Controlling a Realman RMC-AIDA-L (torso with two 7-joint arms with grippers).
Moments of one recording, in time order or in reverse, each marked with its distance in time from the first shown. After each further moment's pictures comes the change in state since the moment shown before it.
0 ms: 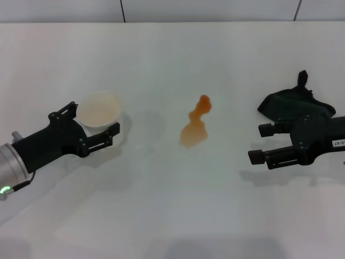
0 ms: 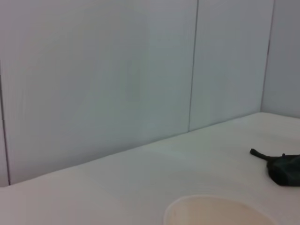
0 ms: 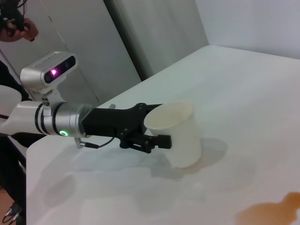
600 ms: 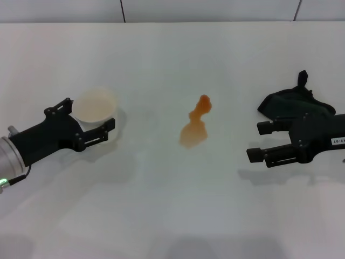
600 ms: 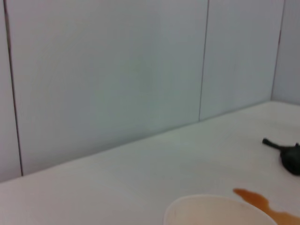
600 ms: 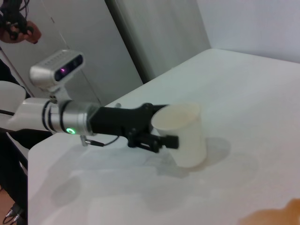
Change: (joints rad) left arm -0.027 0.002 0.001 -0.028 0.012 -0.036 -0.030; right arm 0.000 0.001 -0.006 -0.017 0.010 0.000 0.006
